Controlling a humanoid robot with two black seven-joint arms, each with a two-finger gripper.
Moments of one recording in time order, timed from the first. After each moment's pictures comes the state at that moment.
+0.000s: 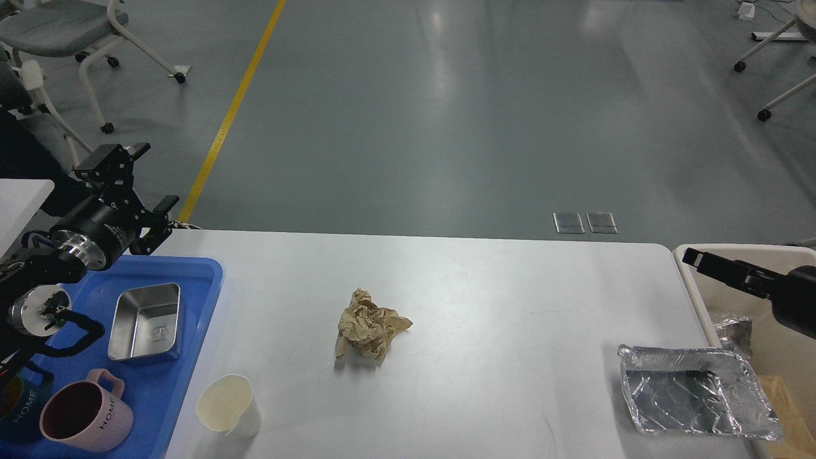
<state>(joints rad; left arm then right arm) -0.53 0.66 -0.77 -1.11 0.18 -0.09 -0.17 0.12 -1.11 1.10 1.56 -1.38 0.30 0.07</state>
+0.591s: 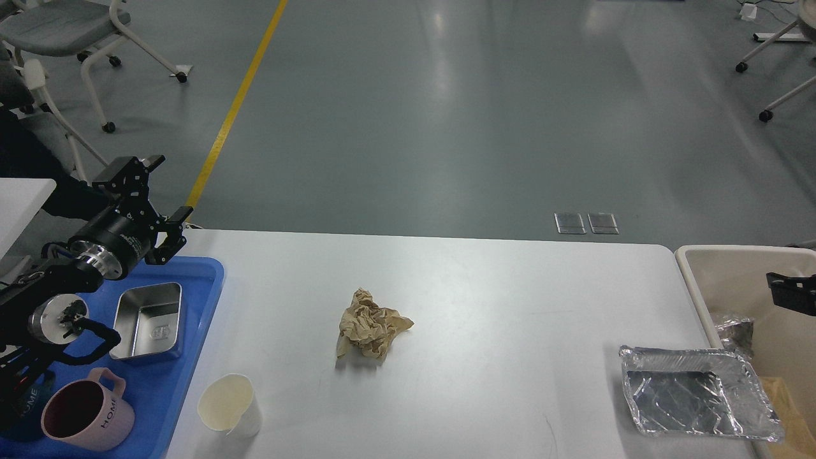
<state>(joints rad) -0.51 0.61 -0.77 -1.09 0.19 -0.09 -0.18 0.14 -1.31 1.02 1.63 -1.75 0.35 -0.06</state>
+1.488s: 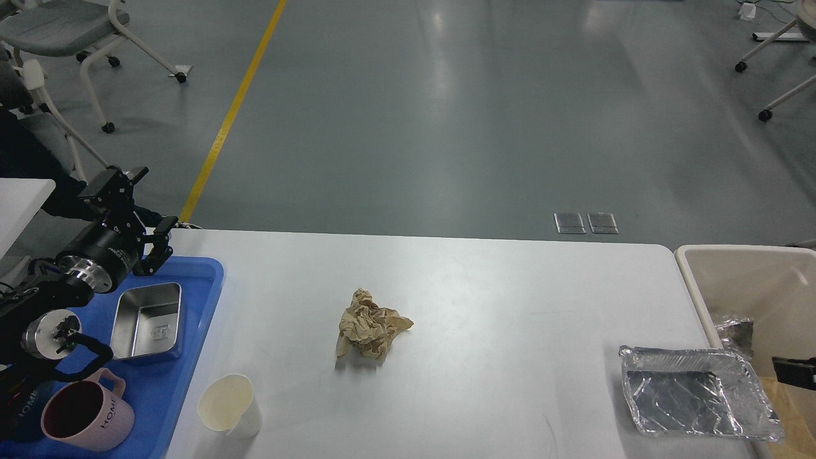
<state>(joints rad) -0.47 0.61 -0.77 -1.05 0.19 -0.09 -0.24 0.13 -1.10 0.85 1.29 -1.78 0.36 0.06</state>
